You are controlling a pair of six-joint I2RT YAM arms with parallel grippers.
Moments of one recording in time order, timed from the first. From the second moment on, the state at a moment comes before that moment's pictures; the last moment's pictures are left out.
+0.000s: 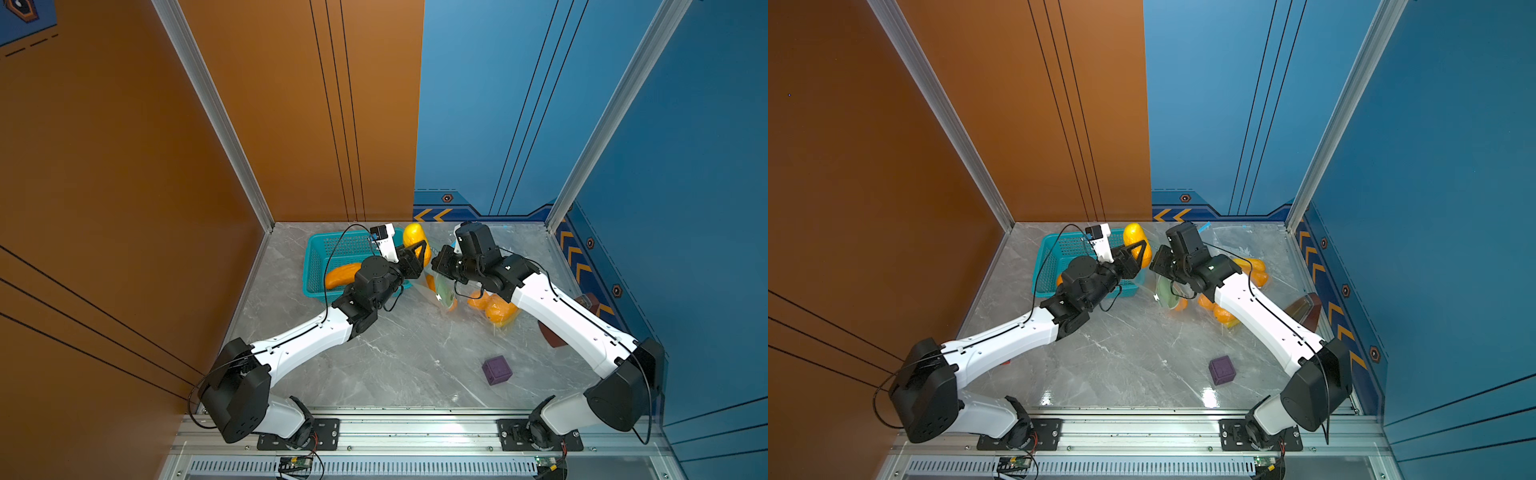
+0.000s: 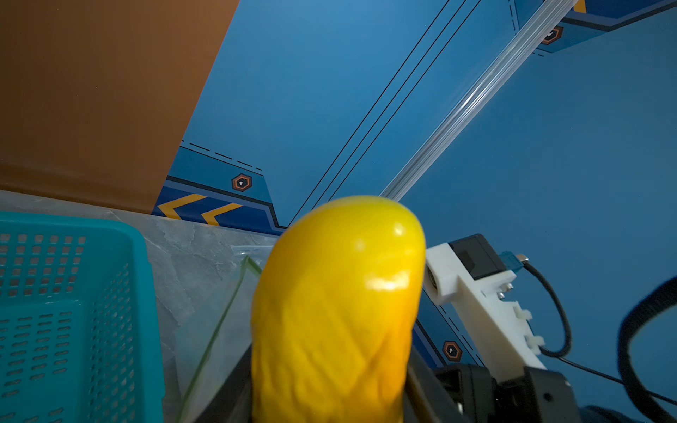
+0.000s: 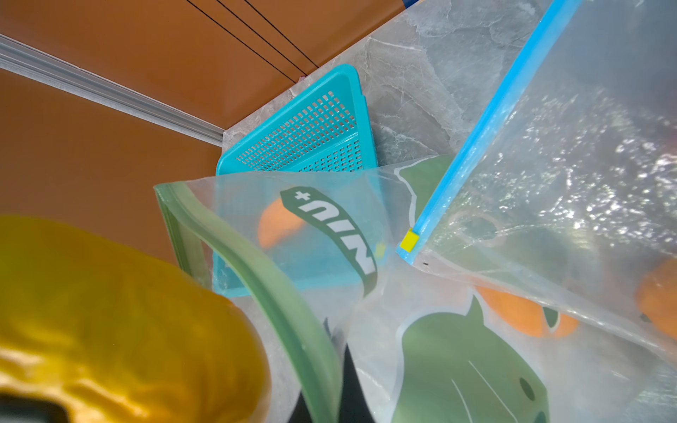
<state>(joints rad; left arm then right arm) -0.73 1.42 0.98 0.47 -0.17 -0.66 0.60 1.50 1.43 -0.58 -0.04 0.89</state>
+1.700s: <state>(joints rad) -0.24 1.65 1.30 -0.51 -0.01 -0.17 0.58 1.49 1.42 -0.58 -0.04 0.89</state>
